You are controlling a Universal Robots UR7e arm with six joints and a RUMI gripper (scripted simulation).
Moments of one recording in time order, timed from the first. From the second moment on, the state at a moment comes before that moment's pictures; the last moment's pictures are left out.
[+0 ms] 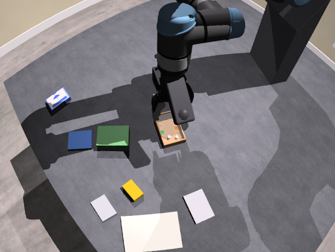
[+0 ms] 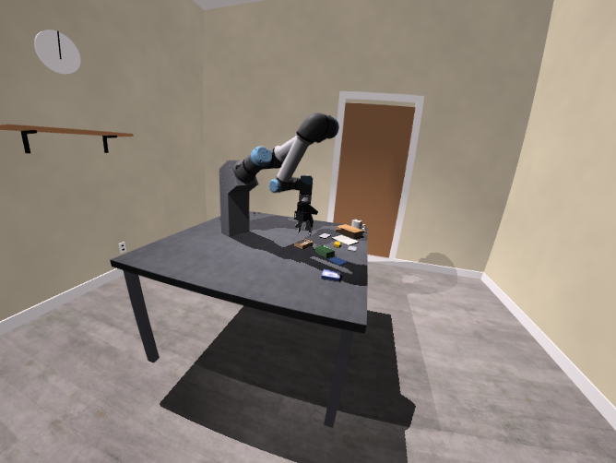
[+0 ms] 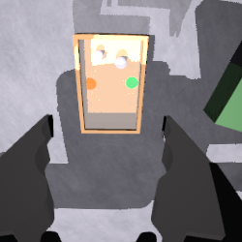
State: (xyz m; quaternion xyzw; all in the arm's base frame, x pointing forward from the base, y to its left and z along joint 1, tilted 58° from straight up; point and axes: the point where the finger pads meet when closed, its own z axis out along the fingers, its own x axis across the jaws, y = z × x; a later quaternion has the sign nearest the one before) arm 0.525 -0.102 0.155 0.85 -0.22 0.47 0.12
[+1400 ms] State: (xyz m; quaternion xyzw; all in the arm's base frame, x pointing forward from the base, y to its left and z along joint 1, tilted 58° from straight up) arm 0.567 -0.125 0.125 0.85 -0.22 0.47 0.12
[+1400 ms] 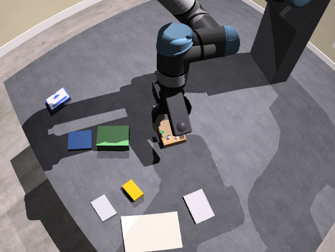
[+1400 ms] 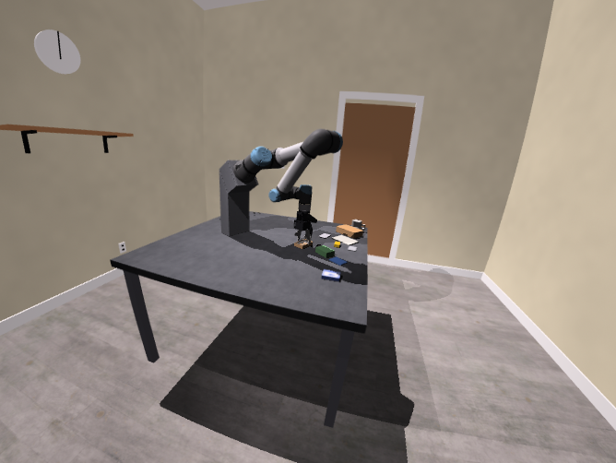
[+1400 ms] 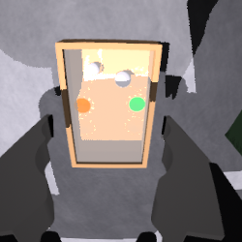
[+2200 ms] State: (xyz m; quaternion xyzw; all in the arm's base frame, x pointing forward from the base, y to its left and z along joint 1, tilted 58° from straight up) arm 0.575 -0.130 0.119 0.85 -0.22 0.47 0.12
